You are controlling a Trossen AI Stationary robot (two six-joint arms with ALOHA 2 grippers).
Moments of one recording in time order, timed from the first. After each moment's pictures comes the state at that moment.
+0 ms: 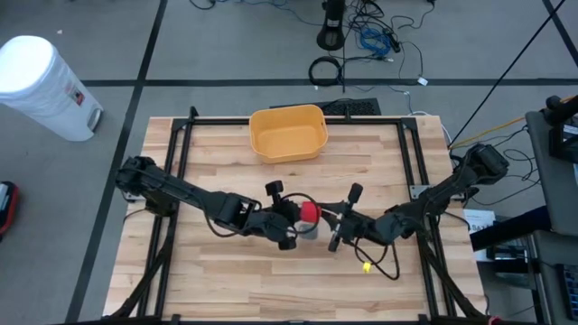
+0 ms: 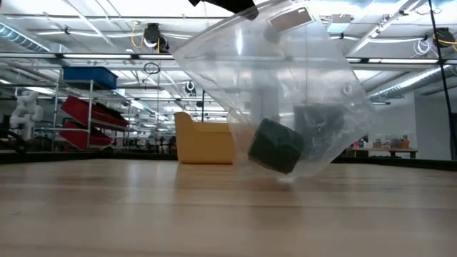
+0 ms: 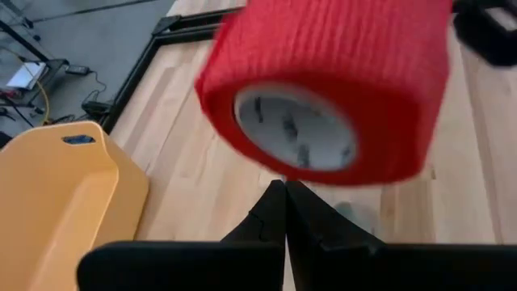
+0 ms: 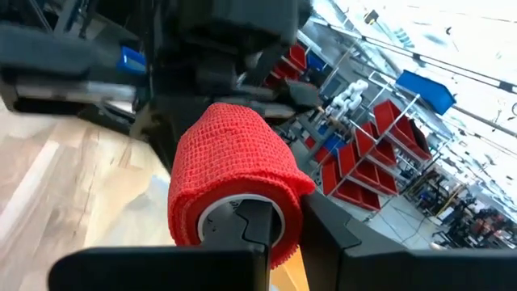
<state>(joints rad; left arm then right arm) -0.34 1.71 1.47 -0.49 -0.59 -0.15 0.54 1.41 0.76 0.69 0.94 -0.57</state>
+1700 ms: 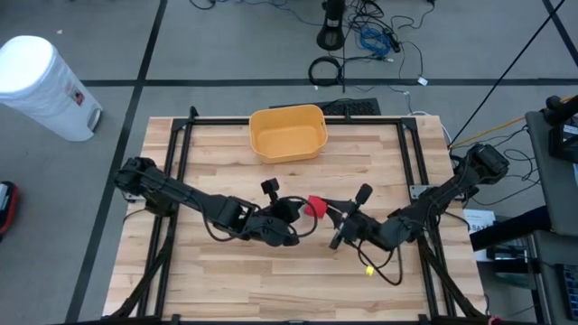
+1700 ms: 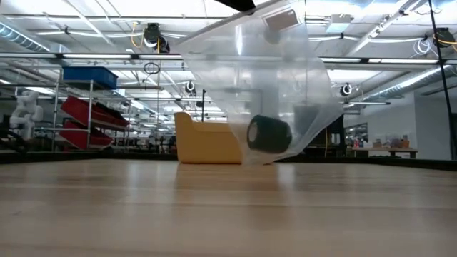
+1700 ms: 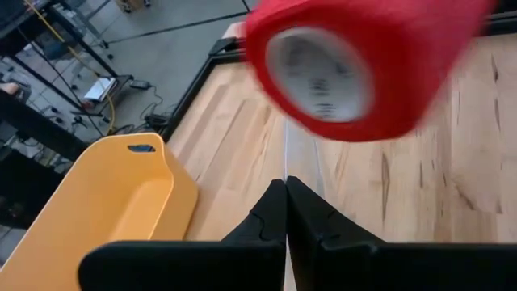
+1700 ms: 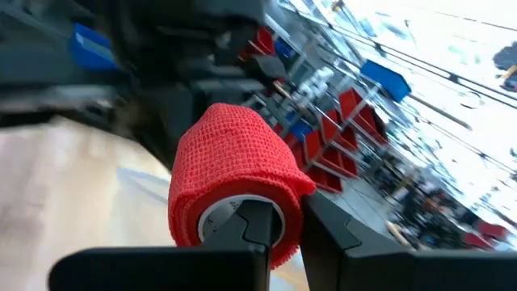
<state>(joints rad) -0.36 1.72 1.46 -0.45 -0.78 -0.14 0.59 1.41 0.79 0.70 1.13 -0.65</state>
